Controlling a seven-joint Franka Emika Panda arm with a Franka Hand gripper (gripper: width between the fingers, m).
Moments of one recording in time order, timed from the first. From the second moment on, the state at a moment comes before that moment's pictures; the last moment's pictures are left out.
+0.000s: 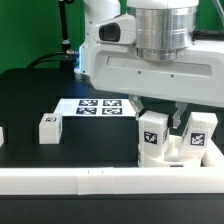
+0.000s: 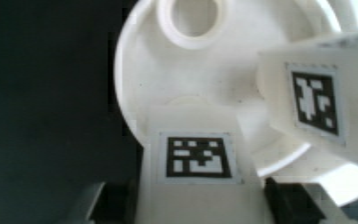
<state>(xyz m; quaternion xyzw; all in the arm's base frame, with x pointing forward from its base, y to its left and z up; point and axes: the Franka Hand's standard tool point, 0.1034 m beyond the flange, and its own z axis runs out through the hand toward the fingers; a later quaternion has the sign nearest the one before) 0.622 0.057 0.078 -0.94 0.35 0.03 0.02</state>
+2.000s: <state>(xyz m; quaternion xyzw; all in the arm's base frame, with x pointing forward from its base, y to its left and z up) 0.637 0.094 0.093 -0.49 0.86 0.03 0.14</state>
